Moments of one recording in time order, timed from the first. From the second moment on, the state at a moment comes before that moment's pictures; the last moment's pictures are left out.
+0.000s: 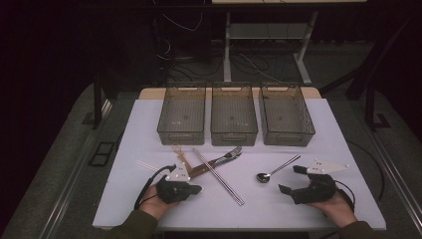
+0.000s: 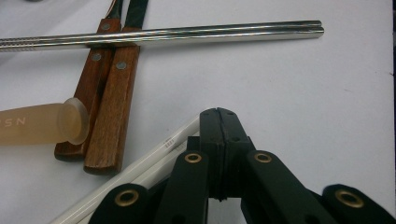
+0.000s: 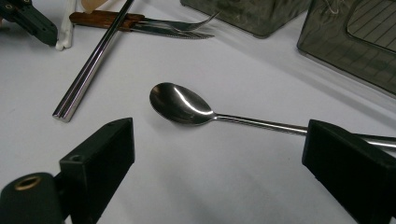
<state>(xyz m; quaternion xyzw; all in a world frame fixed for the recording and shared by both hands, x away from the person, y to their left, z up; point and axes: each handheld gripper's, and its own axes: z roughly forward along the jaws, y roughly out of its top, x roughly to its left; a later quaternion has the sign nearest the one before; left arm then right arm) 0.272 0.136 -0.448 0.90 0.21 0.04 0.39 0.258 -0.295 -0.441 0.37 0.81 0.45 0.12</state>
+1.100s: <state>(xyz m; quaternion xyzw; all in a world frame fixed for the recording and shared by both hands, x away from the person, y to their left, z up) 0.285 0.114 -0.448 0.90 0.20 0.07 0.37 0.258 -0.295 -0.441 0.36 0.81 0.45 0.12</state>
